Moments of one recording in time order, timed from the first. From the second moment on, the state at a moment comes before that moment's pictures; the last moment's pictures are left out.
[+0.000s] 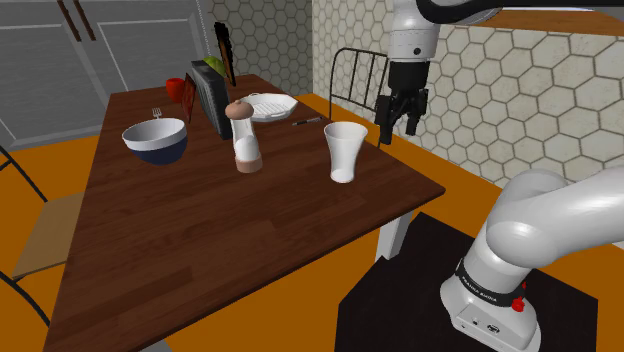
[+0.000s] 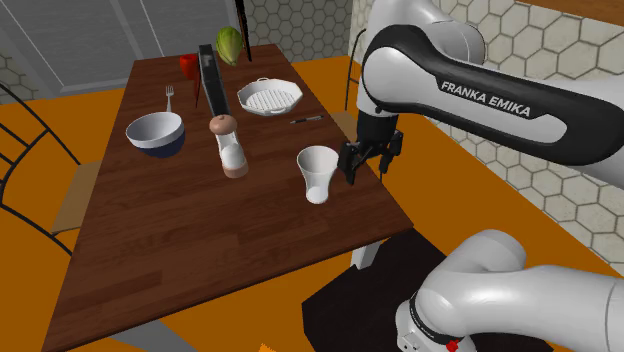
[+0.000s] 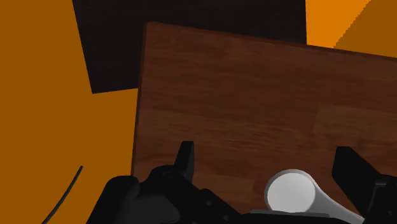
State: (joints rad) arm 0.00 -0.81 0.03 -2.40 0.12 1.49 0.16
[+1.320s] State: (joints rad) arm 0.01 -0.60 -0.04 -2.36 0.29 1.76 0.12
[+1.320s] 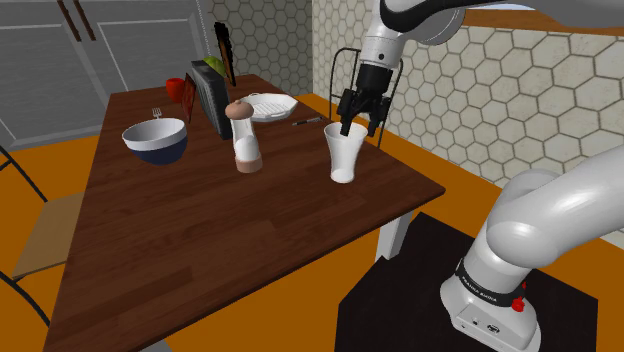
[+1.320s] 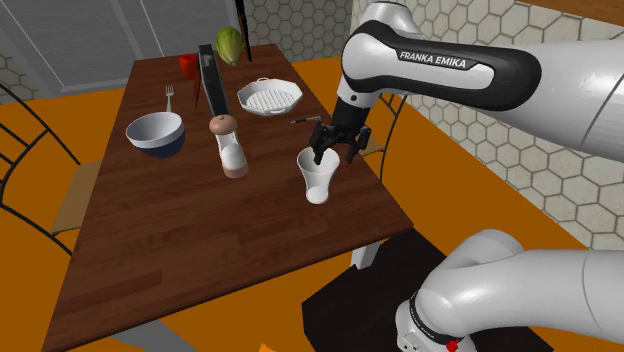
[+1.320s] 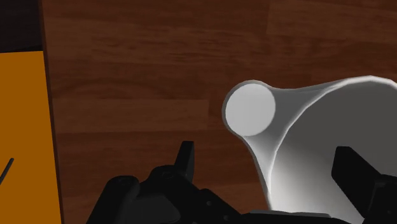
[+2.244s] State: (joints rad) arm 0.01 -0.60 -0.04 -2.36 0.29 1.76 0.12
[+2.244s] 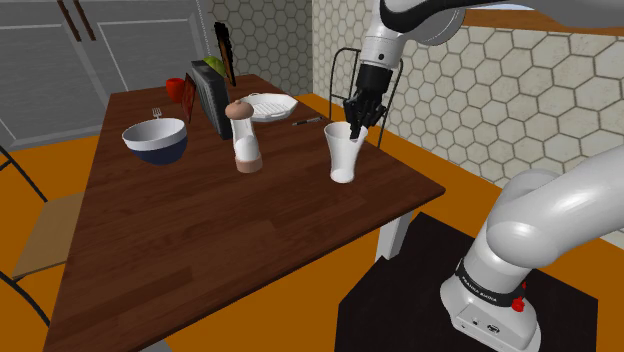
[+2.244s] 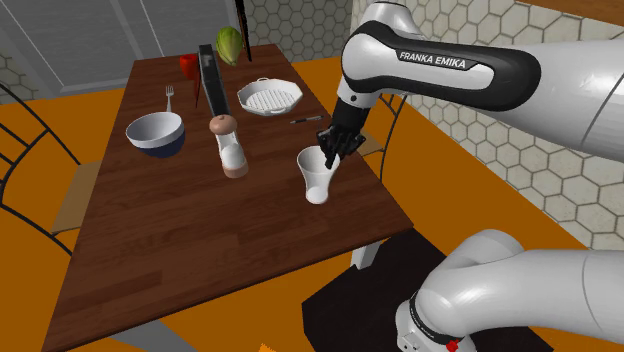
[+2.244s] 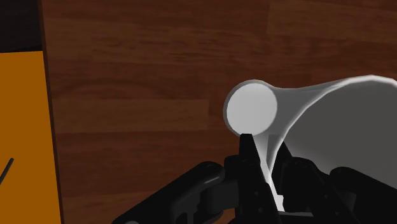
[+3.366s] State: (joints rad) arm 0.02 -0.57 -0.05 -2.13 0.28 1.56 0.18
